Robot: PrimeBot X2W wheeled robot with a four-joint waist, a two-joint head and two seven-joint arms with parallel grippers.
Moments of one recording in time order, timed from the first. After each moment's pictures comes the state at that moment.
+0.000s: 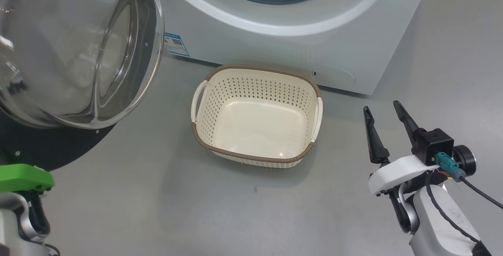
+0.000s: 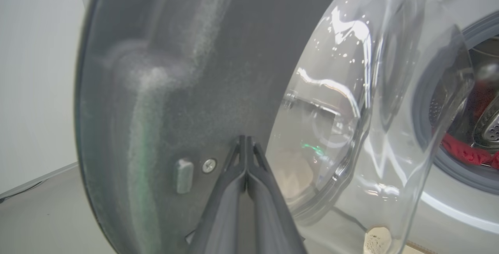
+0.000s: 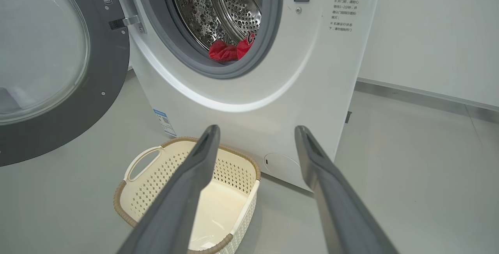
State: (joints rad) left arm -0.30 0.15 0.21 0.42 -0.44 0.11 -0.26; right arm -0.25 -0.10 0.20 0.37 0.22 0.01 -0.26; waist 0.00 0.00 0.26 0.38
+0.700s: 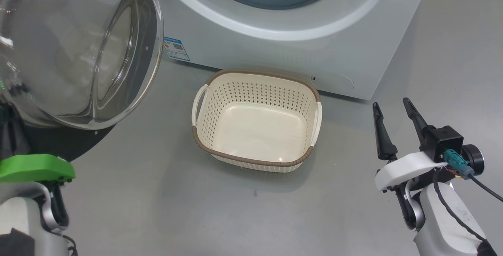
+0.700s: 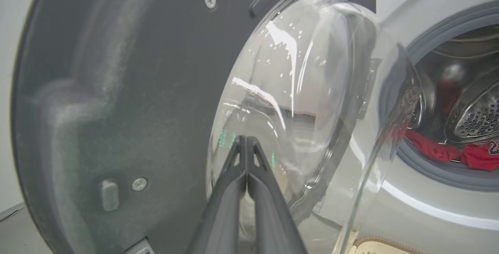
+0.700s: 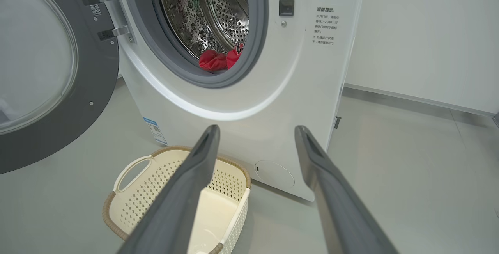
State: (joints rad) left arm -0.34 0.12 0.20 0.41 -0.36 0.09 -0.26; right arm -0.26 -0.10 0.15 0.38 0.21 0.02 -0.26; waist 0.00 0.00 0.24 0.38
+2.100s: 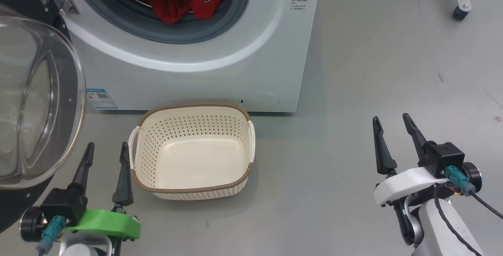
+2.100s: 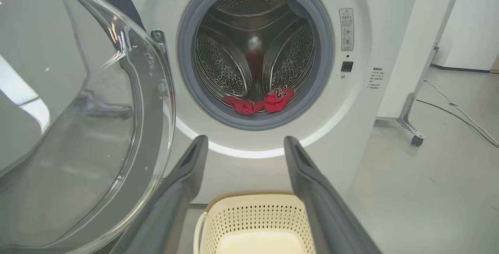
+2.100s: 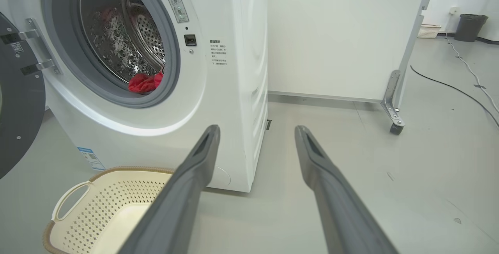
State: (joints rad) left arm -0.07 0.03 0.00 0.17 -0.24 -0.07 -0.26; right arm -0.19 -0.06 0.11 0.34 0.21 0.02 -0.26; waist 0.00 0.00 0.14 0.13
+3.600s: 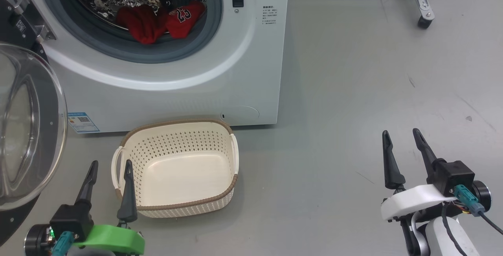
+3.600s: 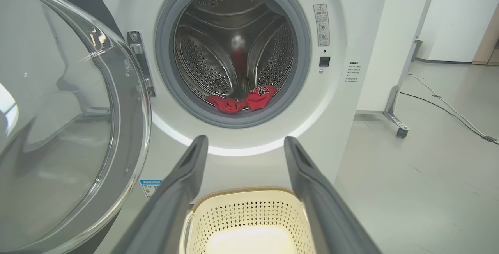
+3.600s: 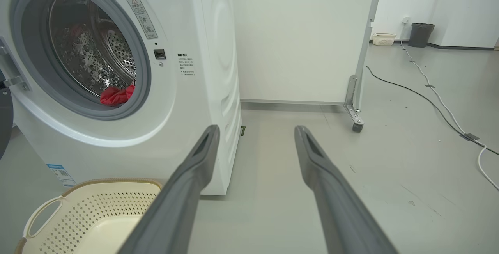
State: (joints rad) left arm 0.01 0.03 -0.03 0.16 -0.22 -0.01 -0.26; right arm -0.08 -0.05 0.07 0.25 0.20 0.02 -0.26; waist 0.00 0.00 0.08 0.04
